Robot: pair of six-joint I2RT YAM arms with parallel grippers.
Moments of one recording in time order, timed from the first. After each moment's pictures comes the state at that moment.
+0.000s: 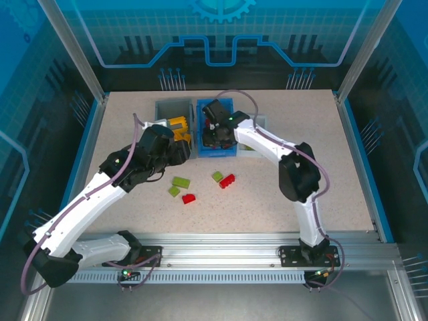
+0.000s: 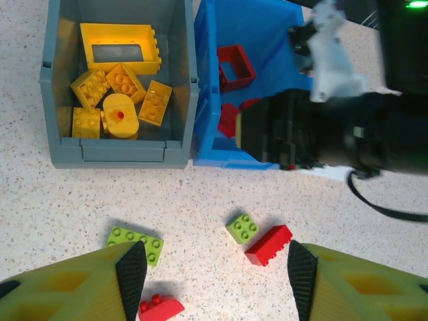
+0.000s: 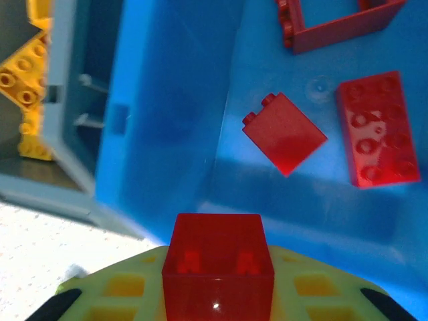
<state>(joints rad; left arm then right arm) -0.62 1.11 1.23 -0.87 -0.27 -0.72 0.66 2.16 1.90 -0.80 -0.02 0.51</state>
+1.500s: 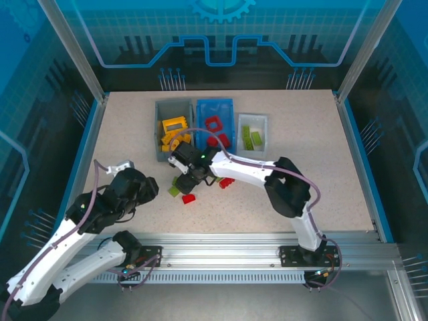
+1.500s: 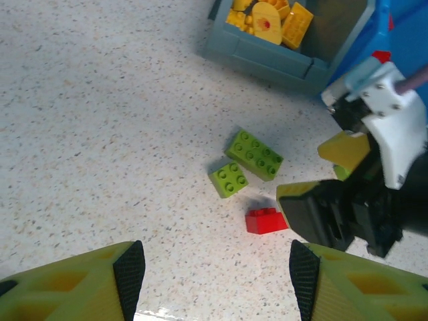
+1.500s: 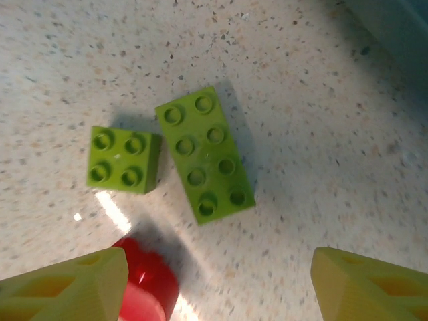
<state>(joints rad) -0.62 0.65 0.90 -1.19 -0.36 -0.96 0.98 2.13 1.71 -0.75 0.00 0.05</state>
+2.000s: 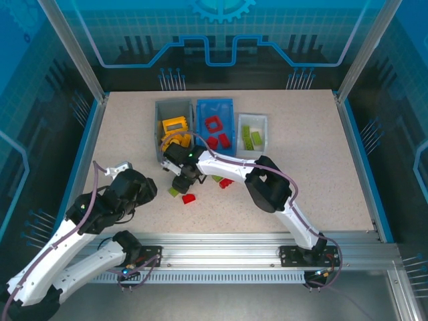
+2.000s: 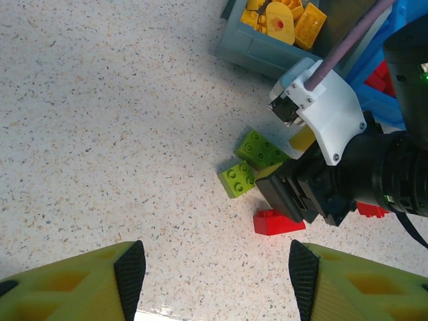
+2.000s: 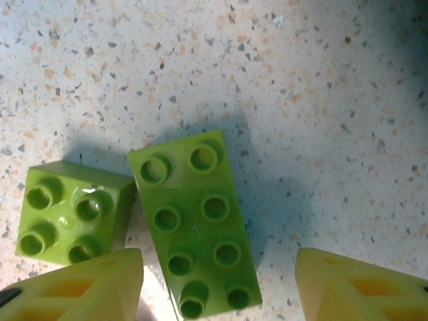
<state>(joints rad) -0.62 0.65 0.90 -1.20 -0.37 -0.98 0.98 2.32 1.92 -0.84 0.01 -0.05</state>
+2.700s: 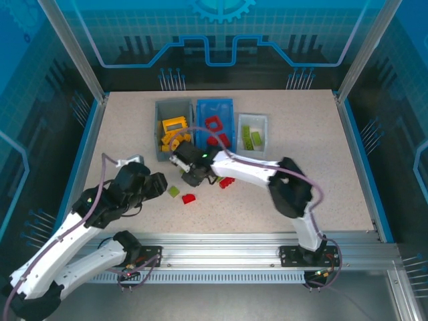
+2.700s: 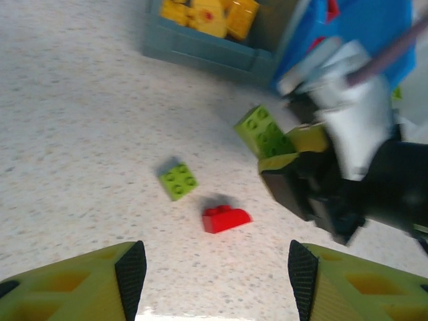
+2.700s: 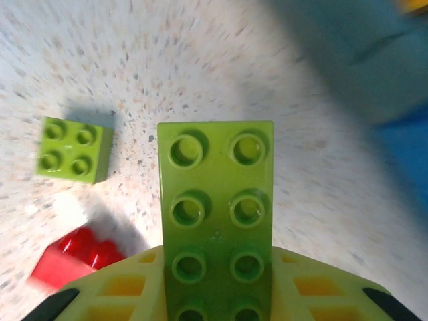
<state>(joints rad) -0.62 0.74 0.92 -1.03 -0.23 -0.89 0.97 1.97 1.62 -0.73 0.13 0.03</state>
